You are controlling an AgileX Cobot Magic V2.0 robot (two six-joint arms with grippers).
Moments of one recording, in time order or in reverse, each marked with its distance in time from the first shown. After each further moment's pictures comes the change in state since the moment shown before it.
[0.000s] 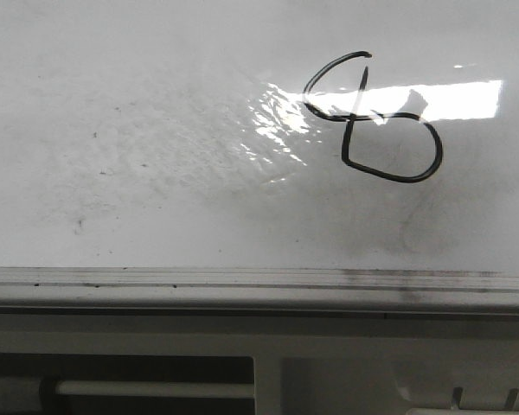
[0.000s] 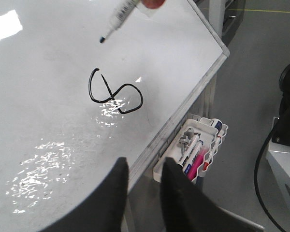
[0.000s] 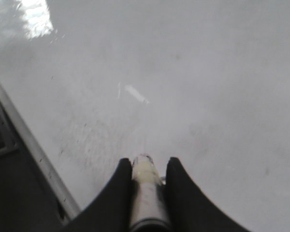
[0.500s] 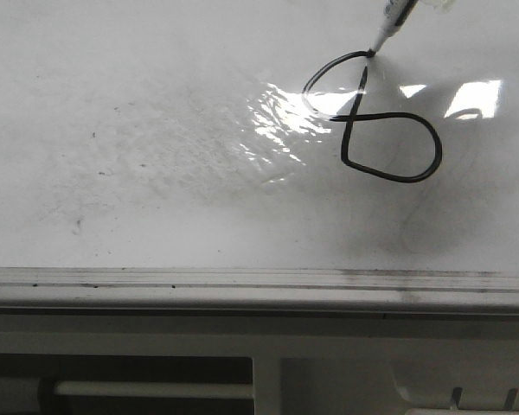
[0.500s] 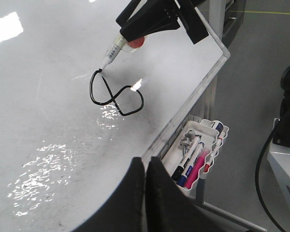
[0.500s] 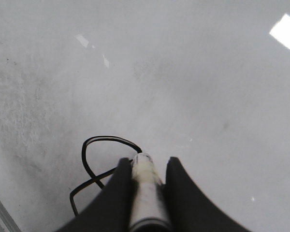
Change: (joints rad) left arm 0.000 -0.020 0.000 0.007 0.000 0.000; right arm -0.192 0.099 0.100 -0.125 -0.104 0.000
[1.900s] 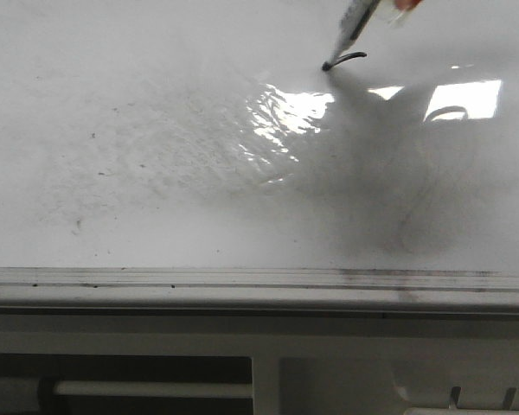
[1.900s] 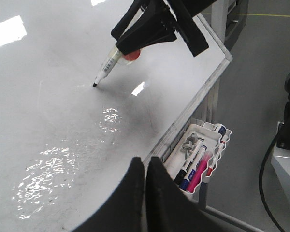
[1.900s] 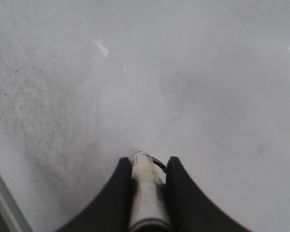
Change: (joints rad) left arm 0.000 0.000 0.000 0.000 -0.014 0.002; right arm -0.032 0.061 0.006 0.149 -0.103 -0.166
